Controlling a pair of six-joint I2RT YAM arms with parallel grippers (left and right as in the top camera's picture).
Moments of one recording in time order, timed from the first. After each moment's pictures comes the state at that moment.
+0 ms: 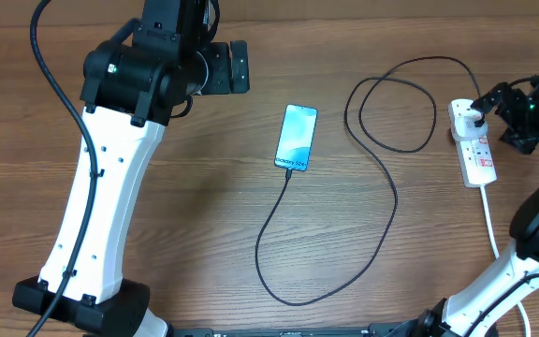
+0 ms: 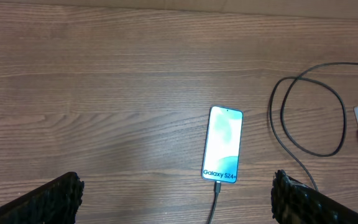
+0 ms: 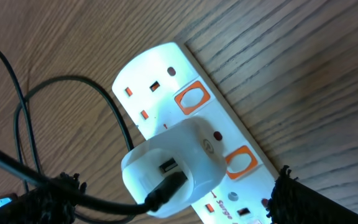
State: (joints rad) left arm -0.33 1.74 2.11 -1.26 -0.04 -0.33; right arm -0.53 2.11 1.72 -0.92 -0.38 0.19
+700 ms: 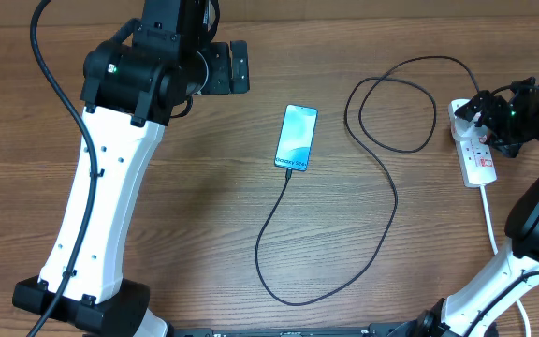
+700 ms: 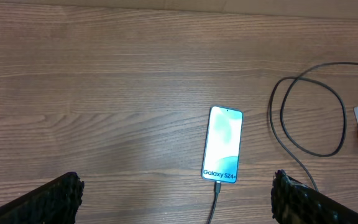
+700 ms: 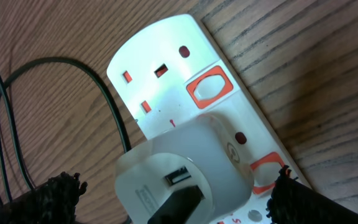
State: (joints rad) left arm -0.33 1.74 2.11 -1.26 -0.04 -0.33; right arm -0.49 2.11 1.62 -0.82 -0.38 0.17
